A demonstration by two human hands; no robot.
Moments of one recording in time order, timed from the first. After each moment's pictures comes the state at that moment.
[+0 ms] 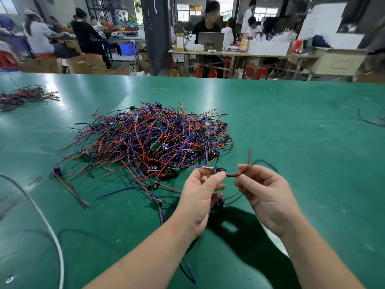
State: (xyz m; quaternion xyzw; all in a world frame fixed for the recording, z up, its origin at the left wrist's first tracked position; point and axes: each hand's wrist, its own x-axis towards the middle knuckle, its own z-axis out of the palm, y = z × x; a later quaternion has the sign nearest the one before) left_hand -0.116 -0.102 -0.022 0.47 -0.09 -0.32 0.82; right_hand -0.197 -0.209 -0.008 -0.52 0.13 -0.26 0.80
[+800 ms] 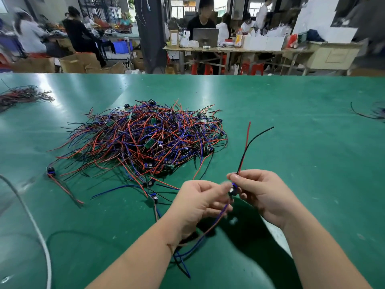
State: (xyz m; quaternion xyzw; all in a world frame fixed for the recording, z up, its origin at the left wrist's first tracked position) left_hand -0.125 -0.084 -0.019 0.56 -0.20 -0.41 0.69; right_hand -0.204 -0.218 -0.001 -0.61 0.24 -0.13 0.75
